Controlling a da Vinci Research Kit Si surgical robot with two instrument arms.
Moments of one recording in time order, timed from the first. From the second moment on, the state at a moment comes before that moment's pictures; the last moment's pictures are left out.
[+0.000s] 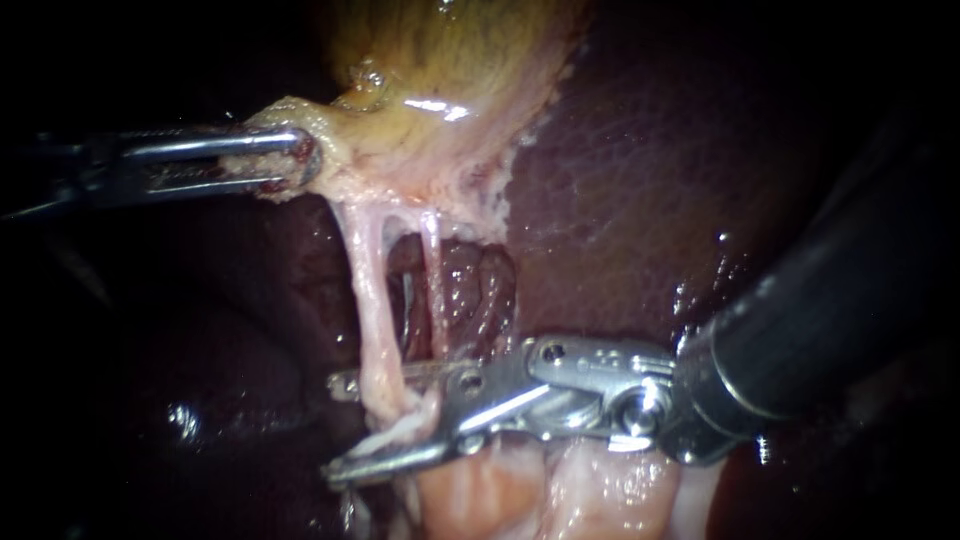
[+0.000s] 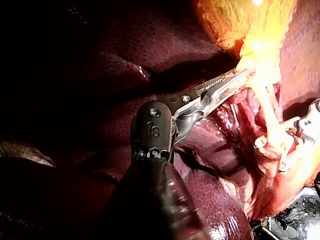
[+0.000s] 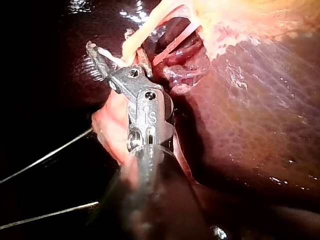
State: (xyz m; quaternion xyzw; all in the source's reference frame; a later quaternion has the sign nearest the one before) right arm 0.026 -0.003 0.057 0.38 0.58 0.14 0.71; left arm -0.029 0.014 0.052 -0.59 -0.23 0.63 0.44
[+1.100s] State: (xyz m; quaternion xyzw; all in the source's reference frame) right arm 0.025 -0.002 0.055 0.39 0.58 0.15 0.70; left arm -0.029 0.014 0.052 -0.59 -0.23 0.63 0.44
